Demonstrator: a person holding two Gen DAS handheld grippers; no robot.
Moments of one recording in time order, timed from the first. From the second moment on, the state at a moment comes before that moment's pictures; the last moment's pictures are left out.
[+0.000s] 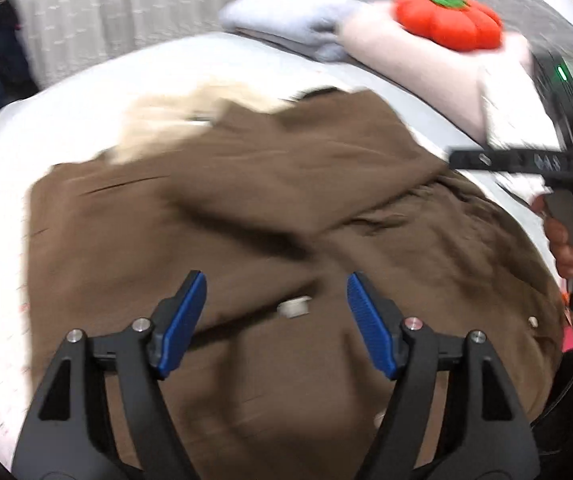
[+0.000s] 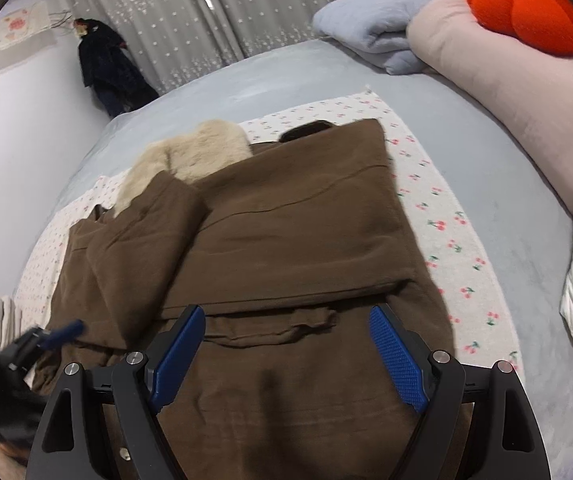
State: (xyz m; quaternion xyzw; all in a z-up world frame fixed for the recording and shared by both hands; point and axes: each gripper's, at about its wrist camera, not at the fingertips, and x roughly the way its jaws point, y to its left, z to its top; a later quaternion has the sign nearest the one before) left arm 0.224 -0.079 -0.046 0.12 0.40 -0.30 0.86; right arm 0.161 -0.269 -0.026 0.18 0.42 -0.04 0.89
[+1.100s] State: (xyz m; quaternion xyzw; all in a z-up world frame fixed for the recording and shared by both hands) left arm 0.348 0.081 -0.054 -0.09 0.45 -0.12 0.88; right arm 0.204 -0.328 -0.063 0.39 0.37 0.04 0.84
